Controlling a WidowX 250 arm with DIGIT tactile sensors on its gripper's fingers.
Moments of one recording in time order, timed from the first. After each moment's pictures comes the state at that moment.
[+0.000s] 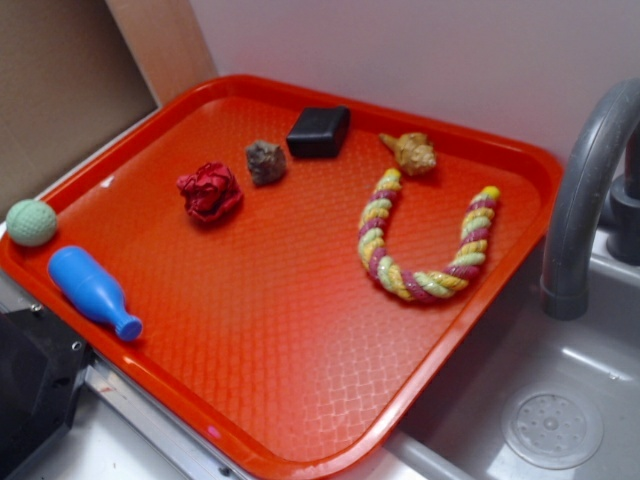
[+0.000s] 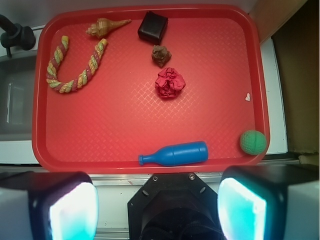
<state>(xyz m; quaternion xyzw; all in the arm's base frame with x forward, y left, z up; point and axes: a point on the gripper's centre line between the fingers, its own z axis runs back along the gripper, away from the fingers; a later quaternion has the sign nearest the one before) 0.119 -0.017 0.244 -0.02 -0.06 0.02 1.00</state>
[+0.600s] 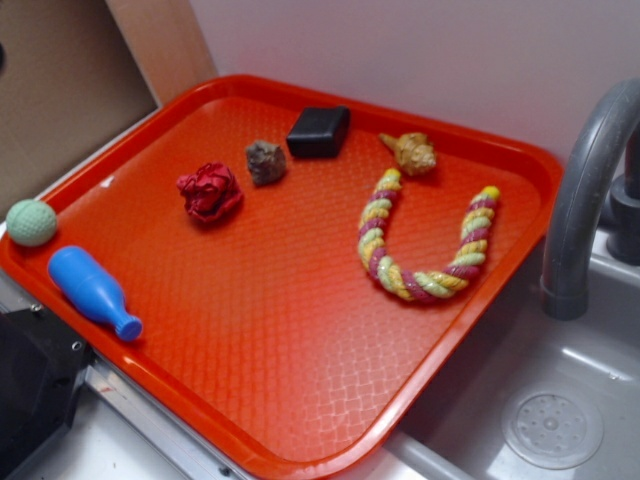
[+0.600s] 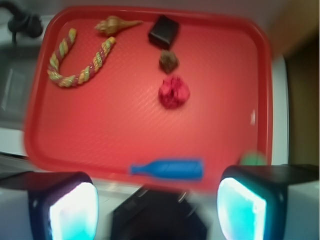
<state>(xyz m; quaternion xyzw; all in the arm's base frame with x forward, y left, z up) 0.143 0.023 0.207 0.02 -0.08 -0.07 0.99</state>
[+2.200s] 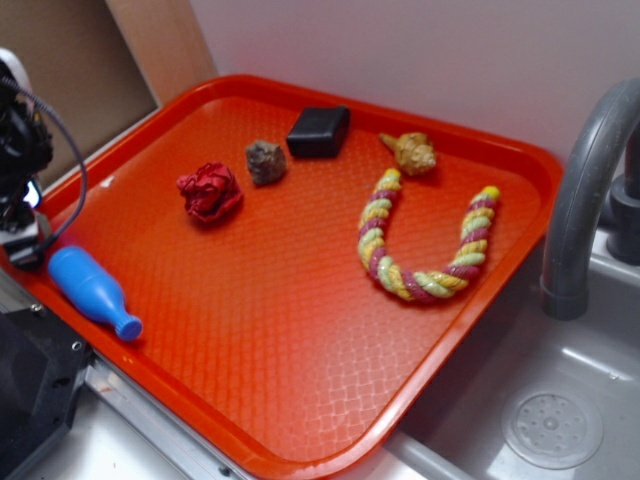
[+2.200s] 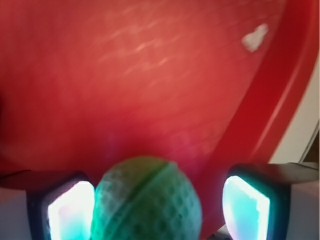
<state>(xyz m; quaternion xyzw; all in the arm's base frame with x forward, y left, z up) 0.119 0.138 0.037 0.11 0.06 -0.22 0.97</state>
